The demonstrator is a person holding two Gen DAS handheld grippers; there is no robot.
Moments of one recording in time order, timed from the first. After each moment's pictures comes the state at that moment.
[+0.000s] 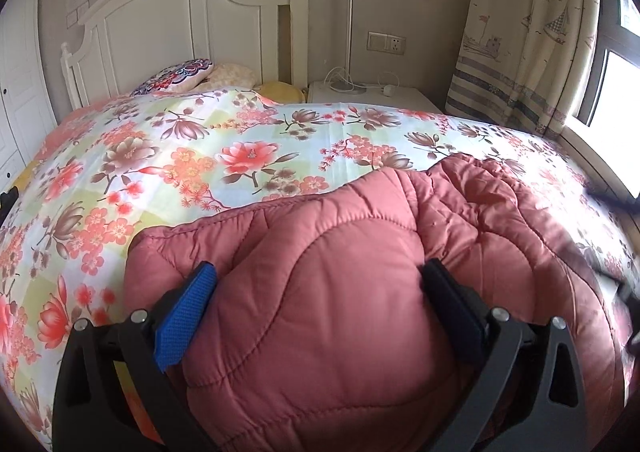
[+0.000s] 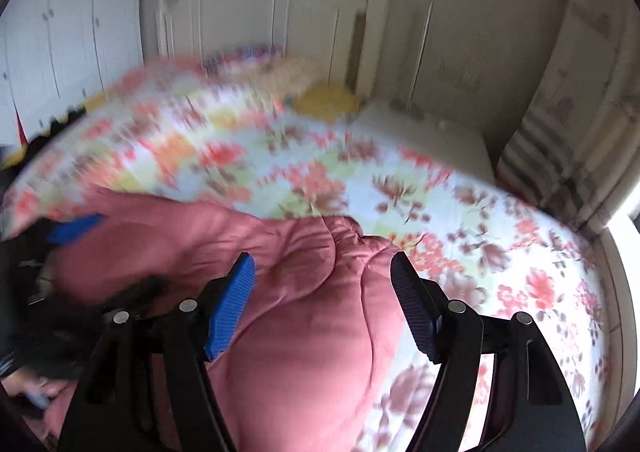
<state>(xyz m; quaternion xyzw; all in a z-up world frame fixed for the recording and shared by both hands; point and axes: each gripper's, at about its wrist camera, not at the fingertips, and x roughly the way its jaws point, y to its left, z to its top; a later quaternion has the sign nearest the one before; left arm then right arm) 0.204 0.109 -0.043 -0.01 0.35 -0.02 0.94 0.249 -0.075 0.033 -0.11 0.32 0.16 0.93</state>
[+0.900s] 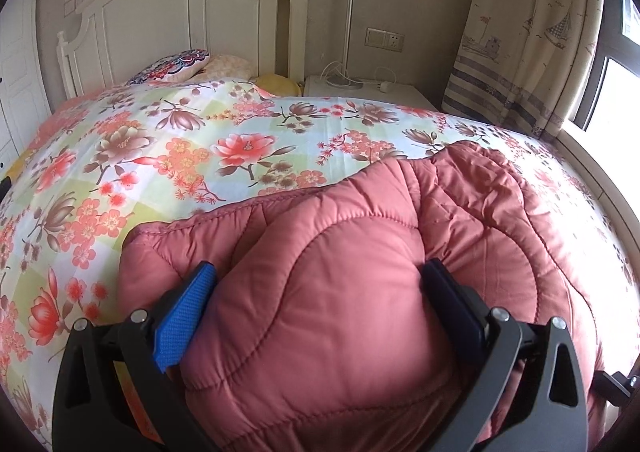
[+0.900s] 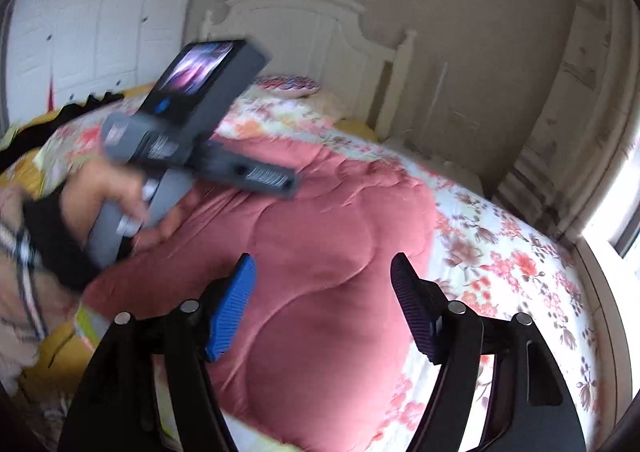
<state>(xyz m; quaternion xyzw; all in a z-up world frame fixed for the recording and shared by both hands) 0.207 0.112 -0.047 -0.02 0.36 -0.03 0.93 0.101 -0.041 -0.023 -0.19 0.29 0.19 0.92</state>
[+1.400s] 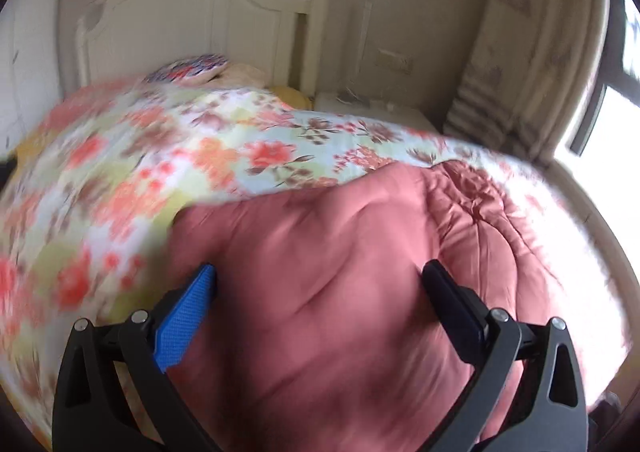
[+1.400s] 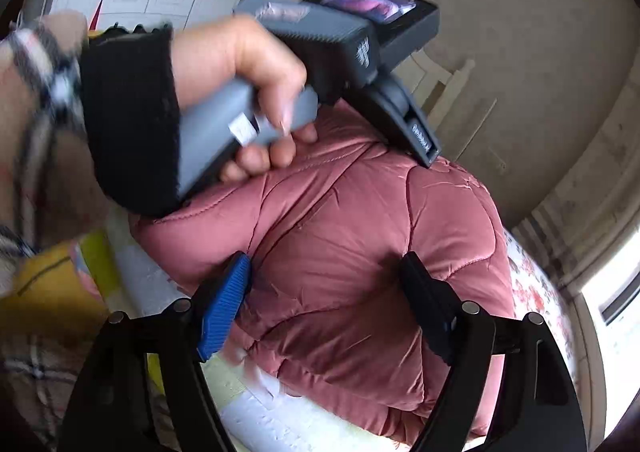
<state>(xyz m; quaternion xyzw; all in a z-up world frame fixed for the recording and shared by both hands) 0.151 0.152 -0.029 -0.09 0.33 -0.03 0.94 0.054 0.019 -0.058 -0.29 0.25 0.22 0.90</state>
